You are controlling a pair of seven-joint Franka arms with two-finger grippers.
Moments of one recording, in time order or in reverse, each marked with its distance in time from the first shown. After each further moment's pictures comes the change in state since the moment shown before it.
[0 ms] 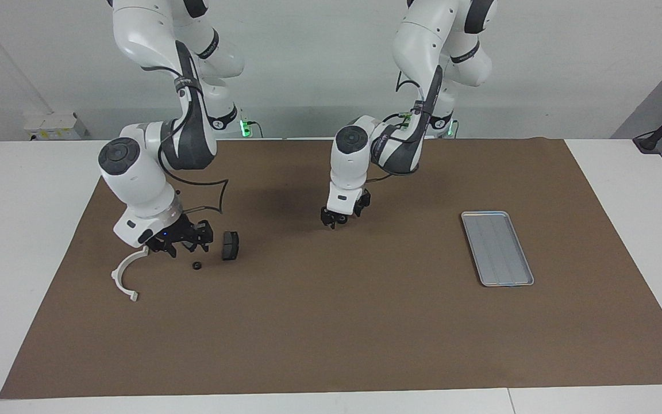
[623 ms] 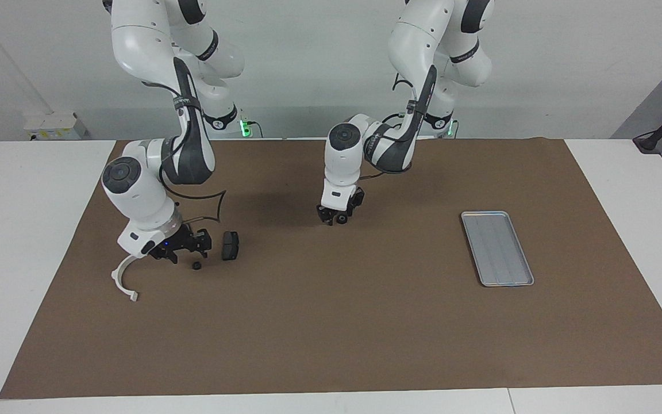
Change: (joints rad) left arm -0.028 -0.006 0.000 -0.020 0.001 0.034 -0.037; right arm -0.009 0.018 0.003 -0.054 0.000 0.075 -0.010
